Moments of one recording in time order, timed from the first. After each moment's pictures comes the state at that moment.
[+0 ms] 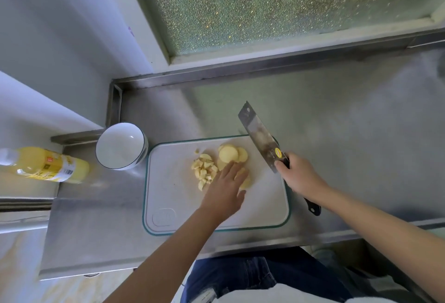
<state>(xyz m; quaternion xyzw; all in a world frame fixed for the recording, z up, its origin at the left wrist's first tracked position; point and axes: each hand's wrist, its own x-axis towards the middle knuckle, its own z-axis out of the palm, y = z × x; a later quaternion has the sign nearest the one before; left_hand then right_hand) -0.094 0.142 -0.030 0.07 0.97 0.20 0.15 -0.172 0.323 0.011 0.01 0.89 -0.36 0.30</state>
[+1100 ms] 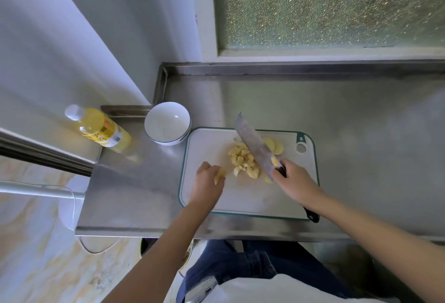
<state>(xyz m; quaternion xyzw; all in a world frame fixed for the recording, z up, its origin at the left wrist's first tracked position) -0.033 0.048 -0.022 -0.23 0.91 0.35 0.06 -0.116 0.243 0.026 -0.08 0.89 -0.32 0.32</state>
